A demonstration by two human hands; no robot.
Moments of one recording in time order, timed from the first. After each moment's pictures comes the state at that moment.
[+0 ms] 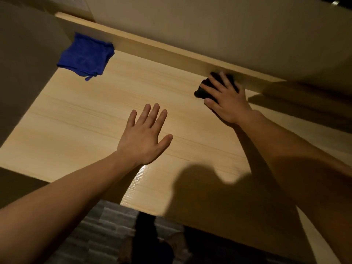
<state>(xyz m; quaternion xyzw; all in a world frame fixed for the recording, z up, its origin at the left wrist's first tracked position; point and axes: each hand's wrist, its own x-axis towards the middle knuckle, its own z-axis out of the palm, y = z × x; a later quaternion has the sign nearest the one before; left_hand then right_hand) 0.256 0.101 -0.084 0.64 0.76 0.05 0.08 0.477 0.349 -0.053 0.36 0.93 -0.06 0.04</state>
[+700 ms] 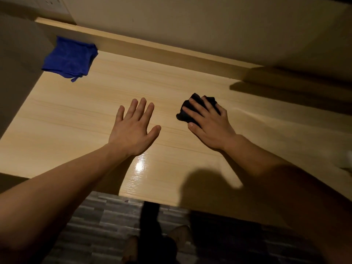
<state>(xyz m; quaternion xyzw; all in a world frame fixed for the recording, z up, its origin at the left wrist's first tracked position) 0.255 0.102 -0.082 0.64 0.76 0.04 0.10 0.522 0.238 -0.069 0.36 0.93 -0.10 0.02</state>
